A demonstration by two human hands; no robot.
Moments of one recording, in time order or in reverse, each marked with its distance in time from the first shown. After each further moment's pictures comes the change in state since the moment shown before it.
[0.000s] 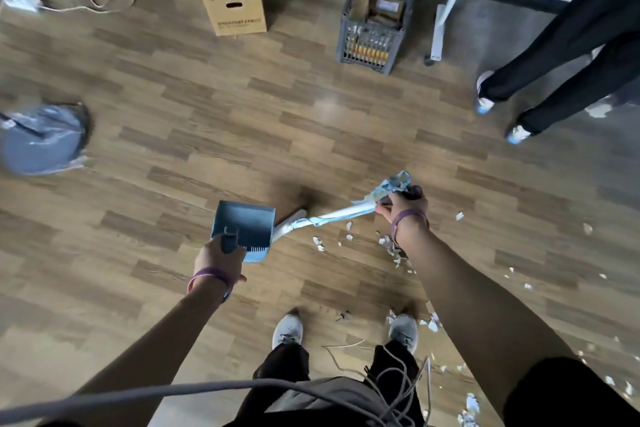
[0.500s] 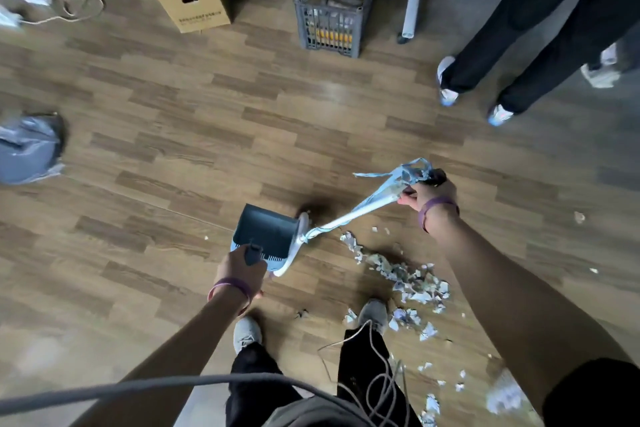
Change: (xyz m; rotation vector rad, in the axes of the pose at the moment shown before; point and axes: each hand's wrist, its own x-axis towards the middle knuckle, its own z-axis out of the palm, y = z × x) left_hand -0.093 0.109 0.257 0.158 -0.089 0.003; right_hand 0.172 -0.131 -0.243 -0.072 -0.030 0.034
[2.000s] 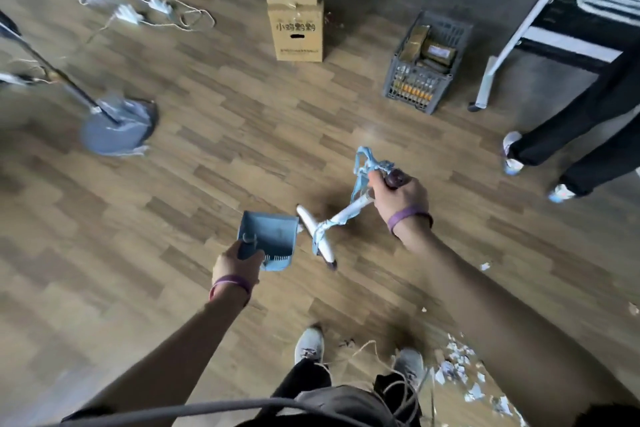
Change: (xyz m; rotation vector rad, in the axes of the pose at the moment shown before) left_hand 0.026 -0.167 -0.246 -0.409 0.255 -0.062; right_hand -0.279 0.060 0.307 -0.644 -0.075 -0.551
